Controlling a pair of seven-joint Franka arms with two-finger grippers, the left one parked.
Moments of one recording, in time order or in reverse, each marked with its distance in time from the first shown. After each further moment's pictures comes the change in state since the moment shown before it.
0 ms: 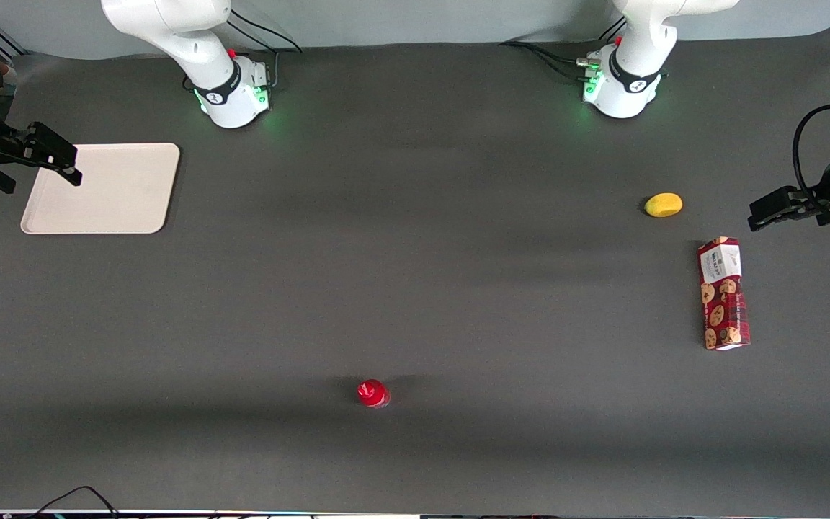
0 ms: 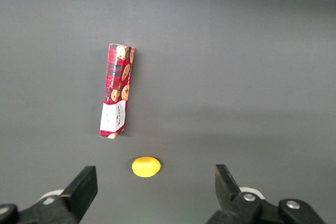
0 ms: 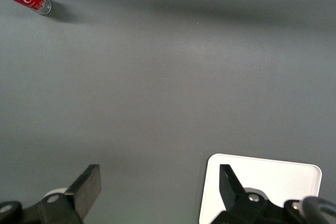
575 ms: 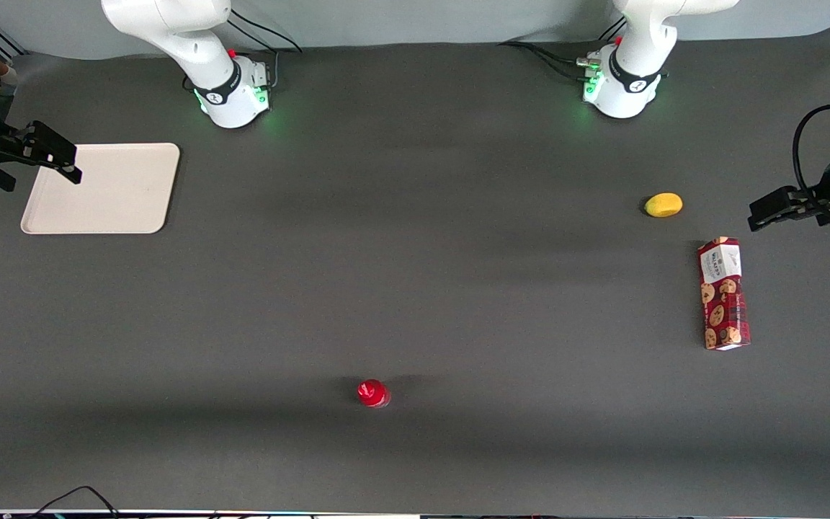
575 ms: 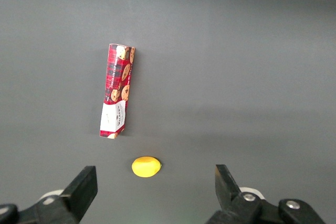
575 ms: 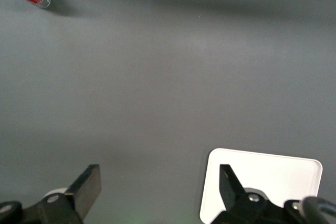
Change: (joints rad) arm 0.001 0.006 0.003 0.011 0.009 -0.039 0.000
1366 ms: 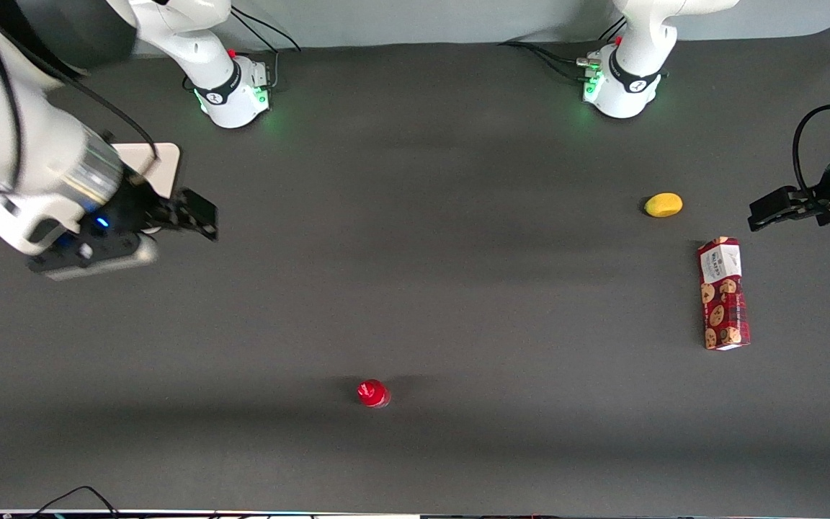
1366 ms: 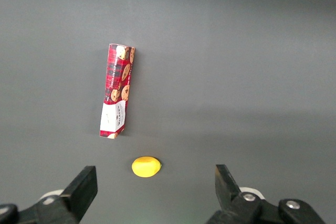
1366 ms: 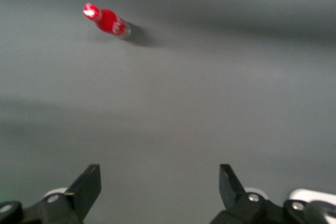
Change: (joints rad) arm 0.042 0.483 0.299 0.475 0.018 0.007 0.327
